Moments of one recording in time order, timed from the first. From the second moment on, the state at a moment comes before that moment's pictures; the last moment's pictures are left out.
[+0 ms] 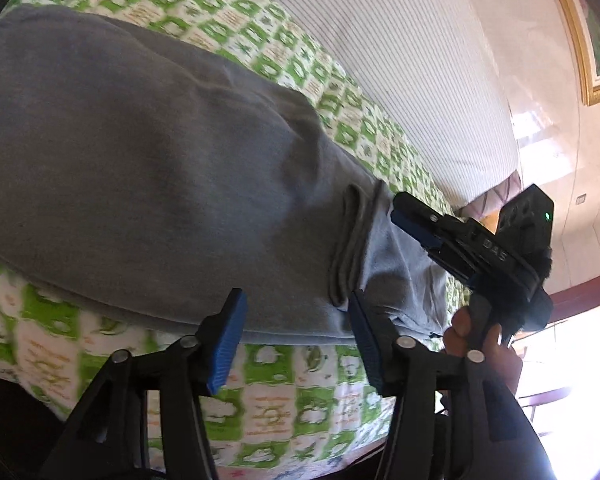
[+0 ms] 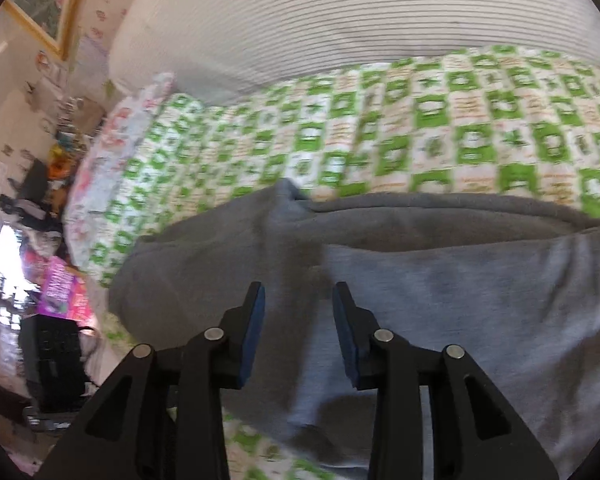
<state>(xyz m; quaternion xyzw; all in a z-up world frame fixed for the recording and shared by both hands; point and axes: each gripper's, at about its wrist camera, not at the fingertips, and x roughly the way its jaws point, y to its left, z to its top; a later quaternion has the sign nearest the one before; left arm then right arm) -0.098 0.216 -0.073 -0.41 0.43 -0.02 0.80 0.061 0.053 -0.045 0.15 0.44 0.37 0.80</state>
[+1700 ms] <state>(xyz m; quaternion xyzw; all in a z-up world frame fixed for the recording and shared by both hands) -0.212 0.305 -0.067 -0.50 0.33 0.15 0.79 0.052 0.256 0.017 -0.11 0.42 0.53 0.73</state>
